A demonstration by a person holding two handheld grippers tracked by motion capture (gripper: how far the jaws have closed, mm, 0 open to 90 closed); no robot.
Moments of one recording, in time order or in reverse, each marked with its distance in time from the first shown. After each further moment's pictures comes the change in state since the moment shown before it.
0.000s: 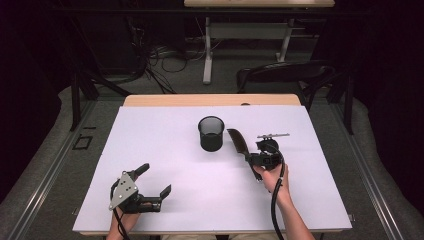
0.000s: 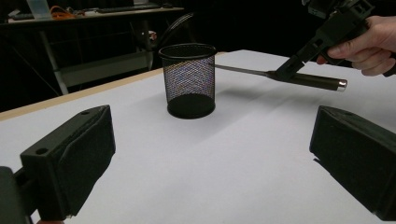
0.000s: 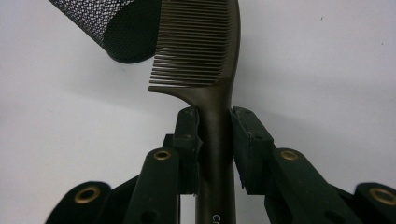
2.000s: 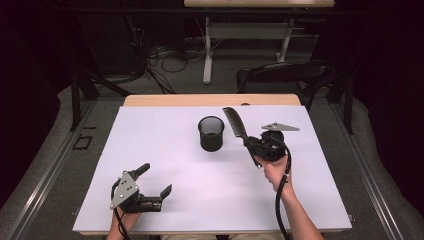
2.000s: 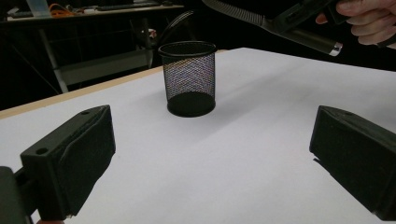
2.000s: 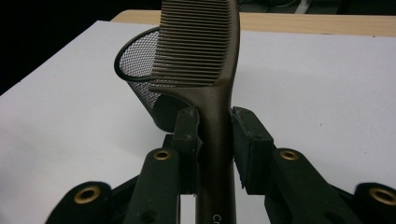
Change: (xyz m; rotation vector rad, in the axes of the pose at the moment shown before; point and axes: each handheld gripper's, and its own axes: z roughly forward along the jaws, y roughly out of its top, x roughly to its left) left arm 0.000 0.000 0.002 0.008 0.000 0.000; right arm 0.013 0.024 -0.035 -0.267 0.094 -0.127
